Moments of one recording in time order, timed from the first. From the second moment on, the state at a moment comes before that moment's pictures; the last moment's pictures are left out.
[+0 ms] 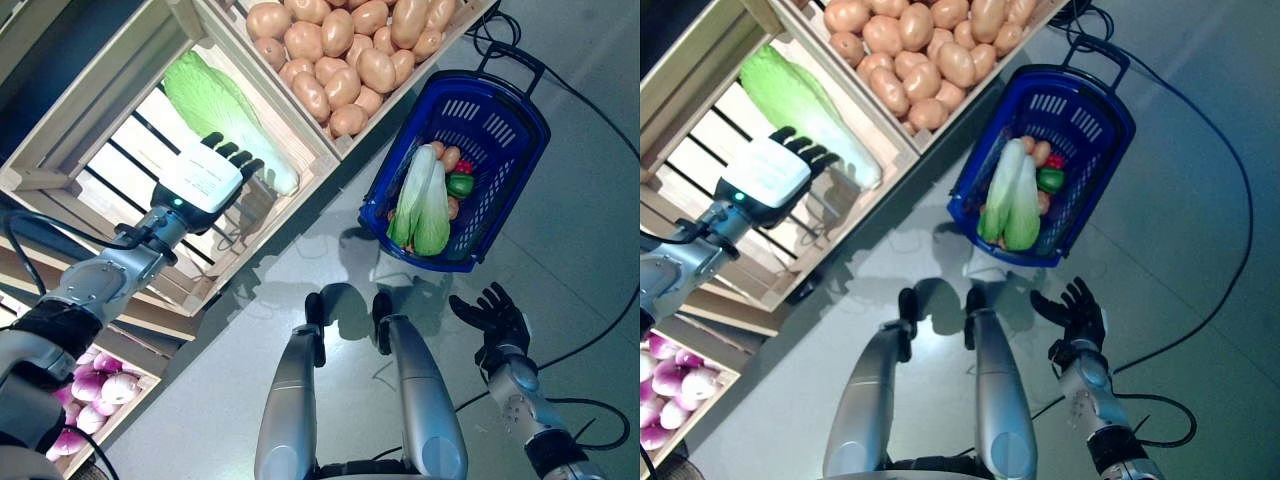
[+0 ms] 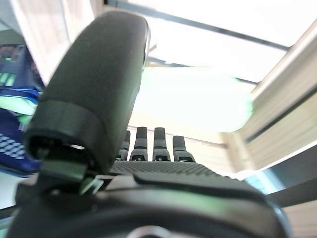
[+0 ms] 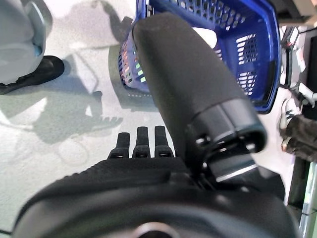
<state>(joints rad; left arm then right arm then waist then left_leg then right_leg) -0.74 1.11 -0.74 0.49 0.83 -0.08 0.46 -0.10 -0.42 0.20 0.48 0.83 -0.16 -0.35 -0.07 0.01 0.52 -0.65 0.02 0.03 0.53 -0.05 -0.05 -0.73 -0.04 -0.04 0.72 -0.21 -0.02</state>
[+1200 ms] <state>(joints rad) -0.89 0.90 -0.80 0.71 0.83 -0.01 0.58 -0.20 -0.42 0.26 0.40 0.83 -0.13 -0.38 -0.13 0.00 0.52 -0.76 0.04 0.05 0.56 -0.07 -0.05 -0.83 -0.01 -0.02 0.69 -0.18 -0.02</state>
